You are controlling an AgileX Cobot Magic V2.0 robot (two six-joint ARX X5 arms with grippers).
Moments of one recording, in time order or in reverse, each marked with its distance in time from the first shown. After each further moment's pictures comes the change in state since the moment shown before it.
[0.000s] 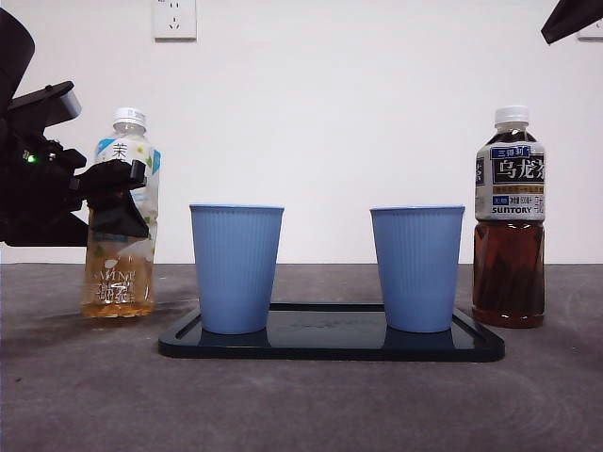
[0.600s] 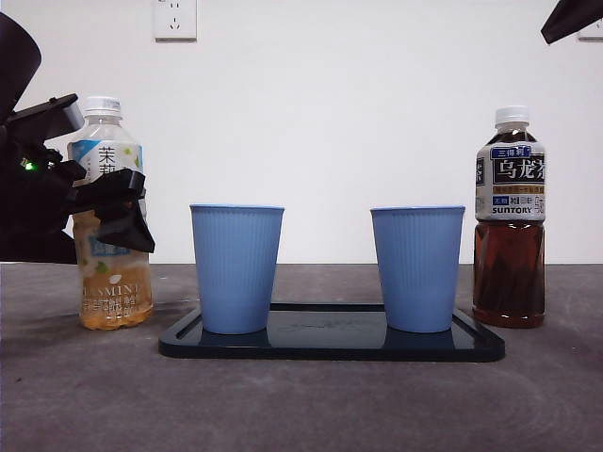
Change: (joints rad) left arm -0.003 -0.005 0.008 -0.110 0.004 -0.005; right arm 0.000 0.000 0.000 0.000 0.000 -0.001
